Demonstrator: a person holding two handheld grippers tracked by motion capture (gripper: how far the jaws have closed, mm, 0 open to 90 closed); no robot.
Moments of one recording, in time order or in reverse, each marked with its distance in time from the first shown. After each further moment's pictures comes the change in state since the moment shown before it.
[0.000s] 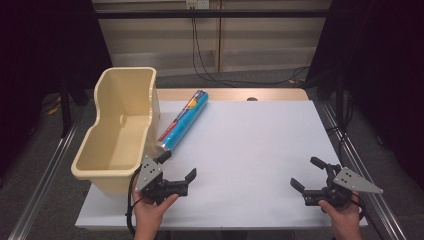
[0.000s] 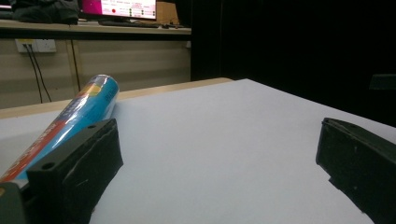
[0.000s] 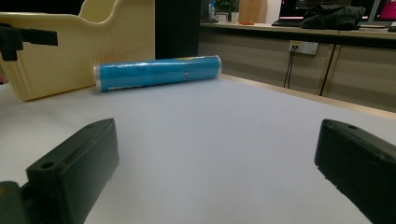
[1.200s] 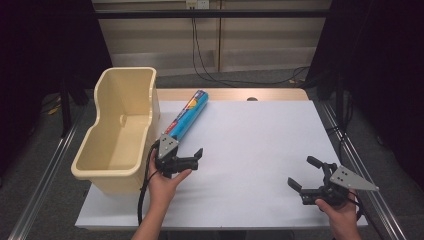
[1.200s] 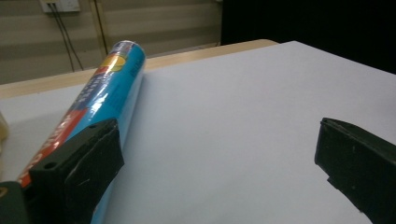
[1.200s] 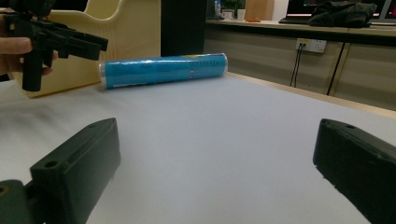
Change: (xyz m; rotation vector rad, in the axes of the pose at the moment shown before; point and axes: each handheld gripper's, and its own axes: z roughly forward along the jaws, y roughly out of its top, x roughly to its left) left arm 0.028 0.012 0.072 0.198 0.143 0.018; right arm 0.002 0.001 0.007 0.014 0.023 -0.004
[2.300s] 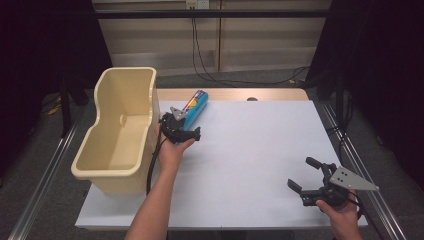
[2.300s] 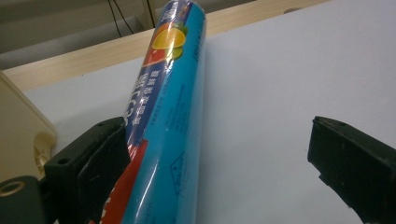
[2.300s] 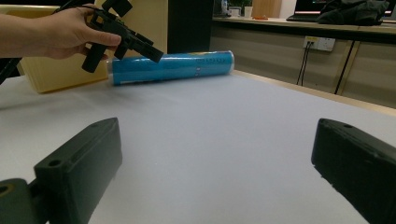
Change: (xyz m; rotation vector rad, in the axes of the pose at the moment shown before) left arm 0.043 0.028 0.079 0.274 0.186 0.032; right arm 0.000 0.000 -0.001 0.011 0.029 -0.006
